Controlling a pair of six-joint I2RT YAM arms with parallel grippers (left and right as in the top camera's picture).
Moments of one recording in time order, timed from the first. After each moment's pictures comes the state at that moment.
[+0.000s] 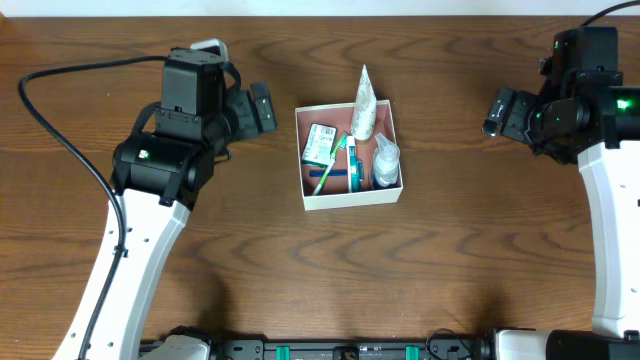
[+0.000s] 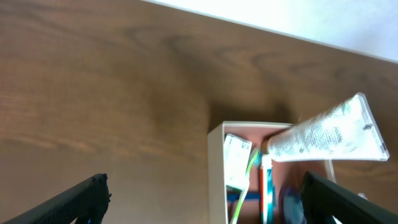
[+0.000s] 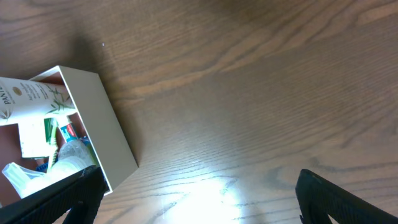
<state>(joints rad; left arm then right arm) -0.25 1.35 1.40 -0.82 -0.04 -0.41 -0.02 1.52 1.65 -1.28 0.03 0.36</state>
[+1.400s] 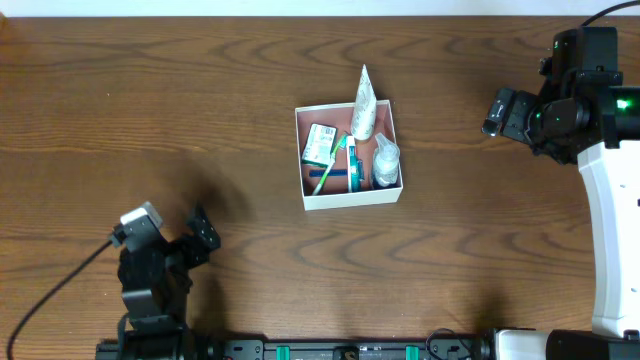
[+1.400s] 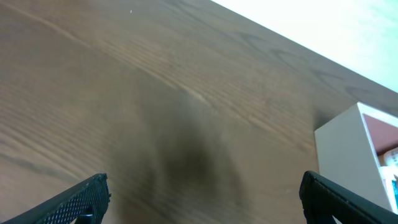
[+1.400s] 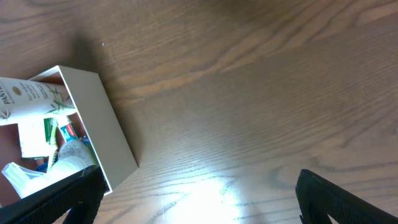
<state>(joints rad) 0.09 0.27 0.32 -0.51 -0.06 -0.39 -0.02 1.52 1.65 -1.28 0.03 0.36</state>
